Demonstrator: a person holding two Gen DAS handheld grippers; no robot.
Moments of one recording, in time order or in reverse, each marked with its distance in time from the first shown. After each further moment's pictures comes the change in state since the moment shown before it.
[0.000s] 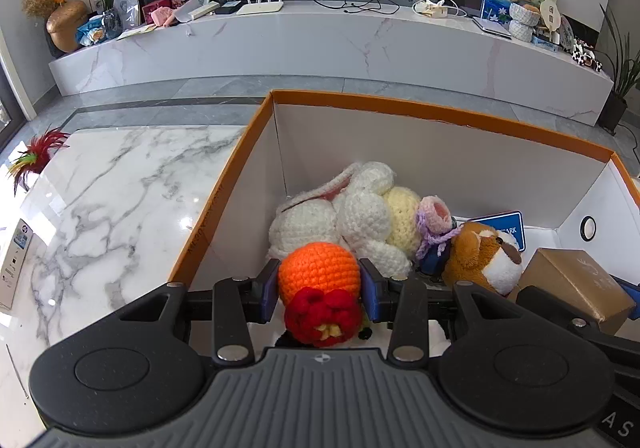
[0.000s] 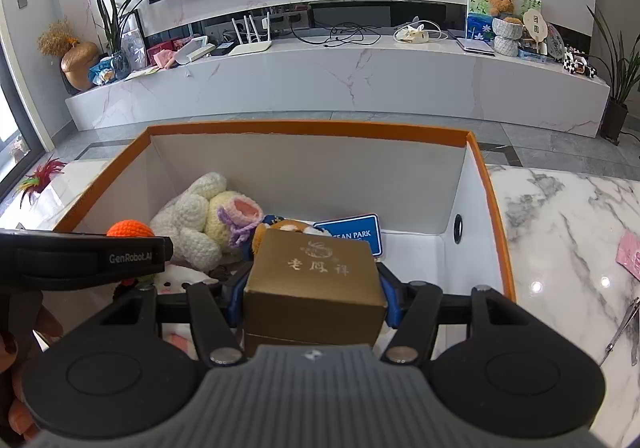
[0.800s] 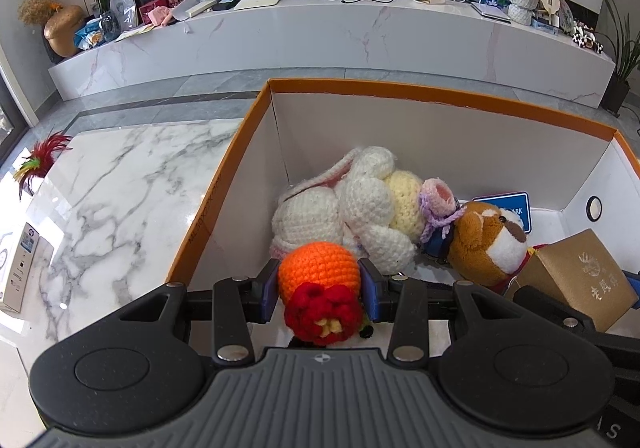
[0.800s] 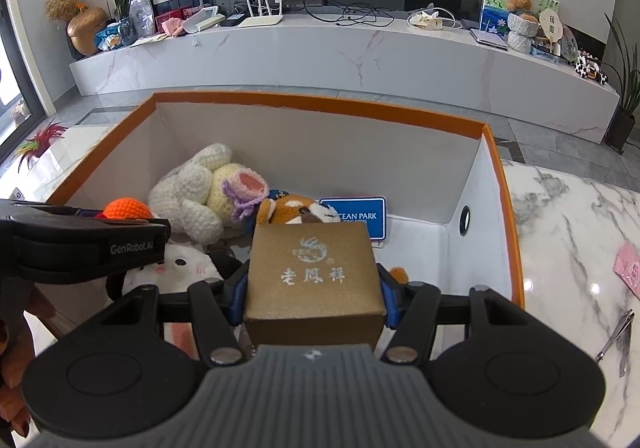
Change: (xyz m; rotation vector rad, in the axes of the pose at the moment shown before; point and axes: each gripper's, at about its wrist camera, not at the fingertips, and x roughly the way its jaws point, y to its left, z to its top) left arm 0.001 -0.004 -0.004 0.040 0.025 0.027; right arm 0.007 0.006 0.001 -0.074 0.079 -0.004
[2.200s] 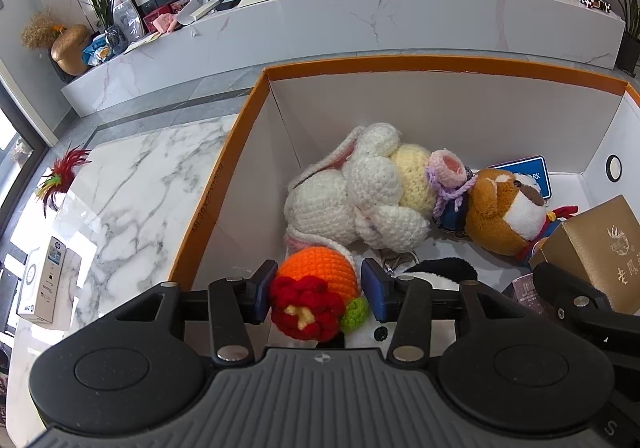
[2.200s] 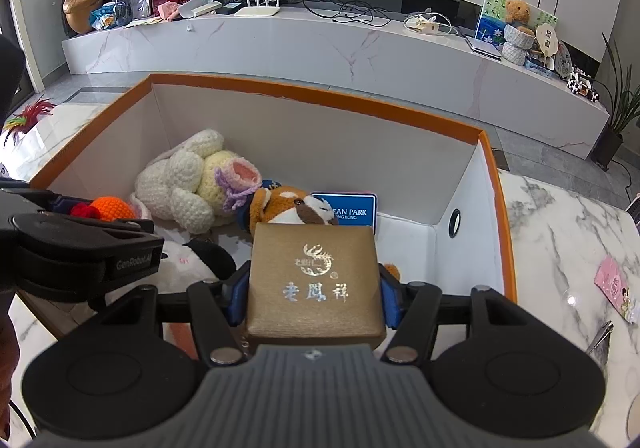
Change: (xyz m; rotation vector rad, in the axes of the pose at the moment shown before) left arm 0.001 -0.012 -0.006 0.093 0.040 0.096; right arm 0.001 0.010 -0.001 -0.072 0.013 -0.062
